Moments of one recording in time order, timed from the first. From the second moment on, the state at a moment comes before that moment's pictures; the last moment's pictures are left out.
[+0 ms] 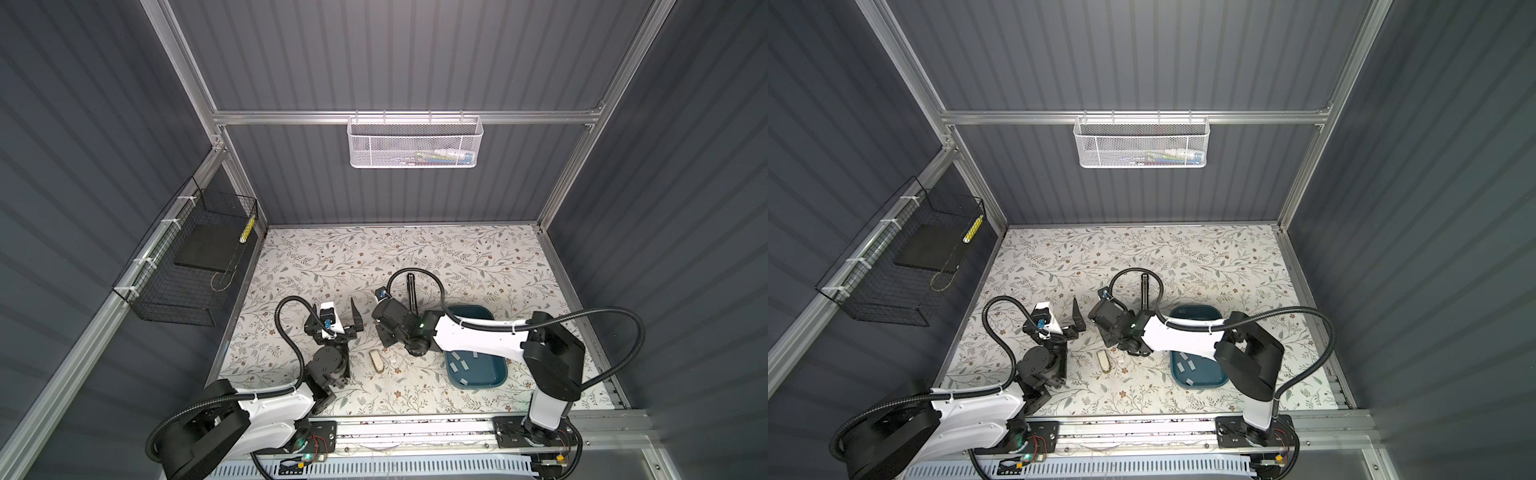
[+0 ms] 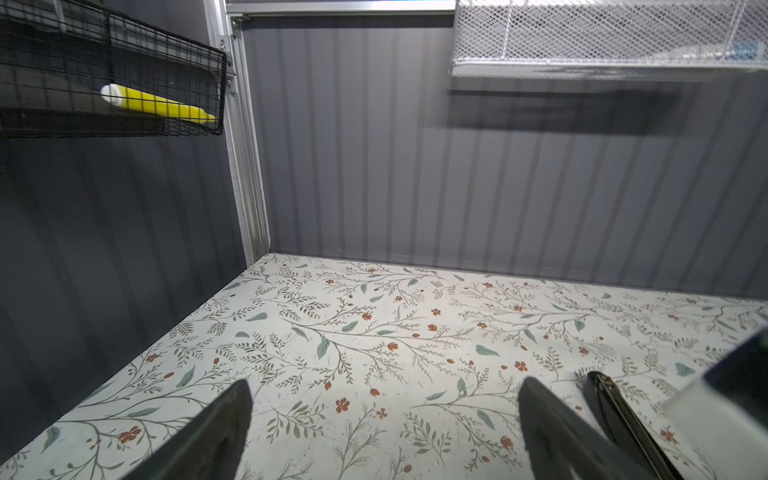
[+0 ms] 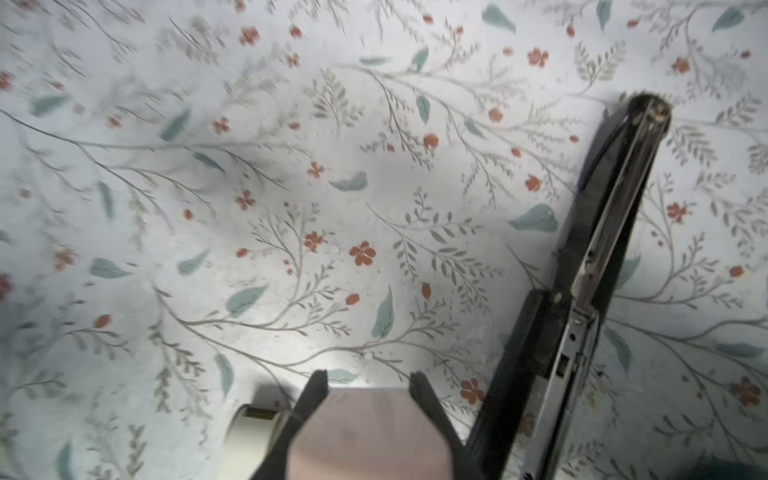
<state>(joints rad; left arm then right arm) -0.90 1.10 0.12 1.16 -1.01 0.08 1.09 1.84 1.24 -0.38 0.34 0.47</state>
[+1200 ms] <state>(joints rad) -0.90 1.08 0.12 1.14 -1.05 0.04 0.98 1.97 1.27 -0.41 0.17 0.55</state>
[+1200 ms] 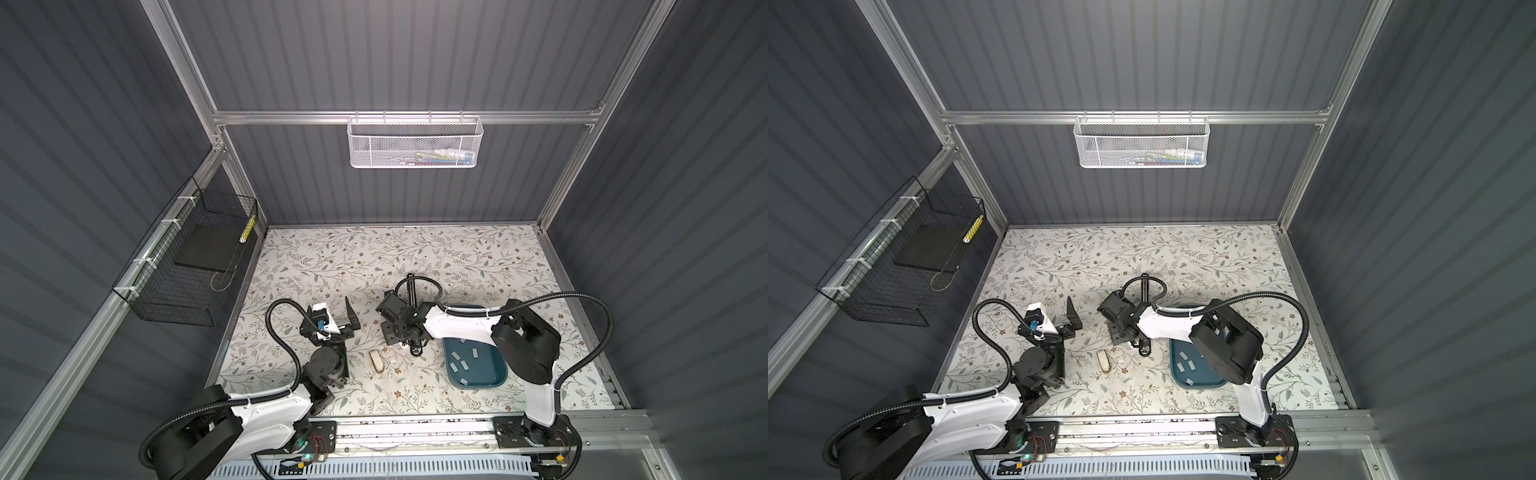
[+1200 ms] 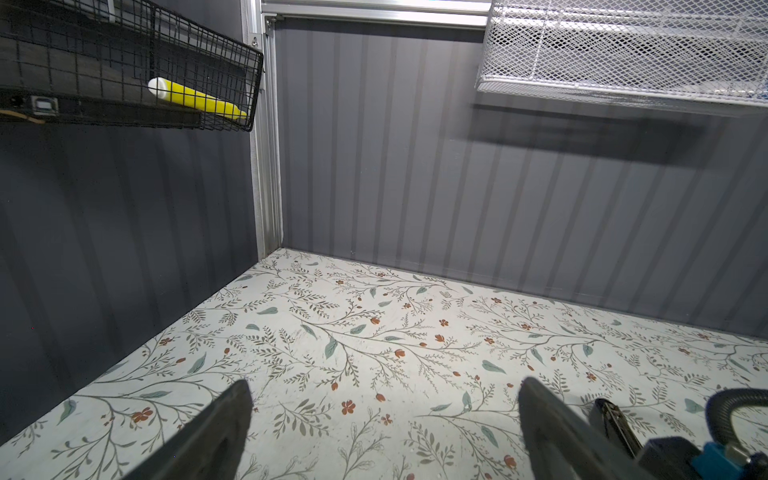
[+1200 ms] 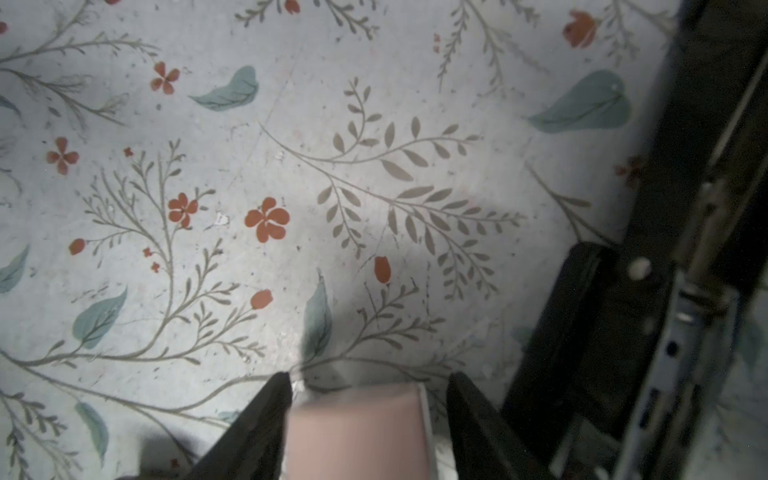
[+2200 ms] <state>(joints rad) -0.89 1.02 0.19 0.96 -0.93 0.06 1.02 1.25 0.86 -0.32 0.35 0.60</state>
